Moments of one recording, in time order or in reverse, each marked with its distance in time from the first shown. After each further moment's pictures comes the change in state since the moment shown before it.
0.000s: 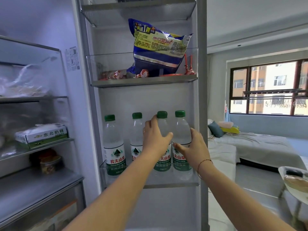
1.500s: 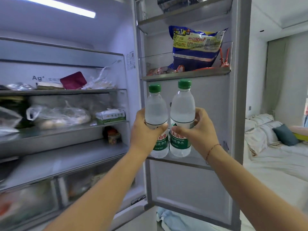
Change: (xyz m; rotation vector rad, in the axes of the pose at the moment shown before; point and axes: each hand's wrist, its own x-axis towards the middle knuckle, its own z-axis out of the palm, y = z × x) left_hand -0.113 0.018 -0.107 -0.085 0.417 -0.080; right_hand -0.060 -0.087 -0.023 0.642 -0.267 -0.217
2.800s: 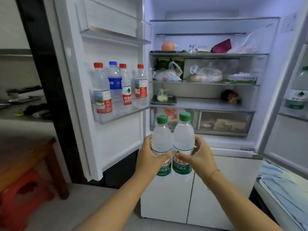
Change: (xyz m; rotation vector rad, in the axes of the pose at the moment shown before) left_hand -0.433 0.094 -0.378 0.333 0.454 -0.507; right_hand -0.430 -0.194 0.178 0.373 -0.762 0.251
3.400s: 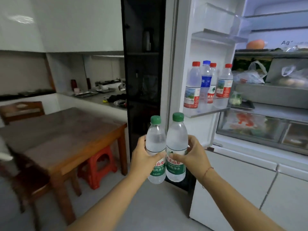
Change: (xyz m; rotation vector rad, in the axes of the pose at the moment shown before) left_hand -0.080 -0.044 -0.270 0.120 0.386 -0.060; right_hand -0.073 -0.068 0.252 0.112 -0.448 -0.040
